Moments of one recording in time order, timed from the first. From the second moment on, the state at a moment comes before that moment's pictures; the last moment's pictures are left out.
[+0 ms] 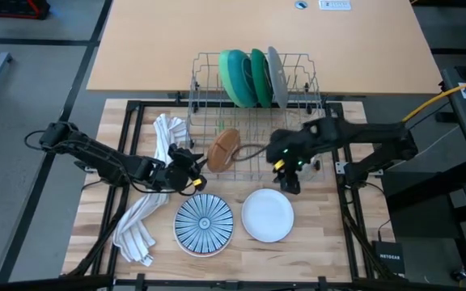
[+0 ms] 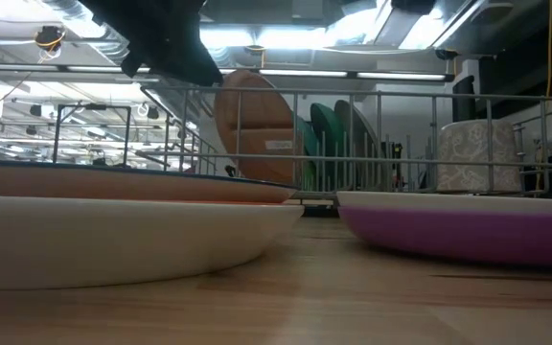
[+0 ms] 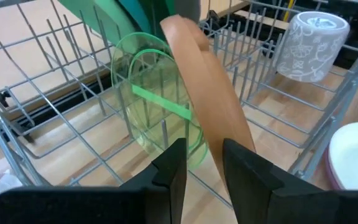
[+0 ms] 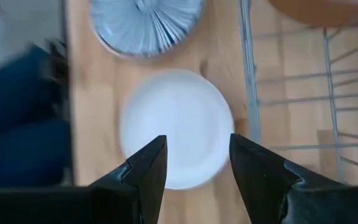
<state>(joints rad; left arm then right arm) -0.29 1.30 0.81 -0.19 -0.92 -0.60 0.08 1.48 1.62 -1.24 -0.21 0.22</state>
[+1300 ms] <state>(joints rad) -0.27 1.30 0.81 -0.08 -0.92 -0.50 -0.20 1.67 1.15 -0.14 -0.16 0.16</state>
